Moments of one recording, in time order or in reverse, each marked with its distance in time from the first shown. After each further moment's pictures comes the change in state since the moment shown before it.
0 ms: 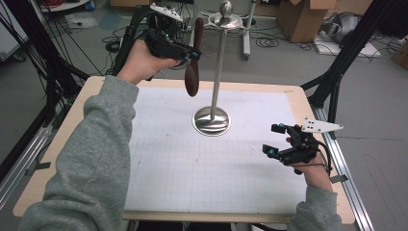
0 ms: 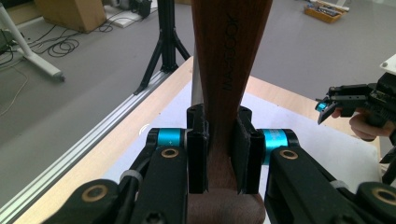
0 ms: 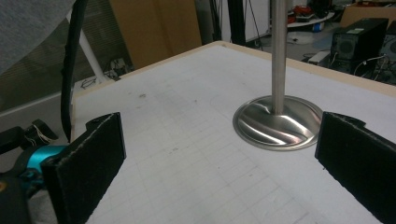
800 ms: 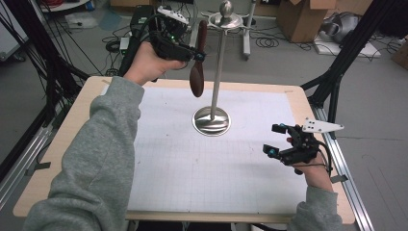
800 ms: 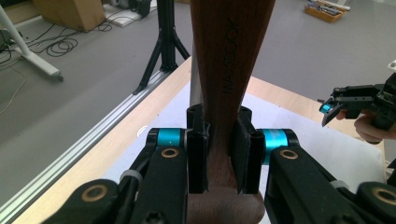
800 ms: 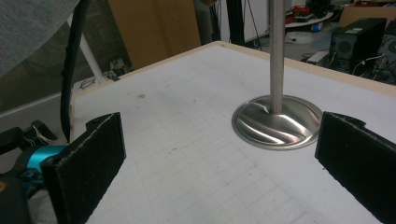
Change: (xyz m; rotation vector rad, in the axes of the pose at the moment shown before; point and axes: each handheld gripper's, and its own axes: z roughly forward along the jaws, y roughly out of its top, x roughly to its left) left arm -0.001 0.000 0.013 -0.003 -0.001 -0.002; right arm -0.001 -0.001 -0.002 -0.001 -0.002 0.001
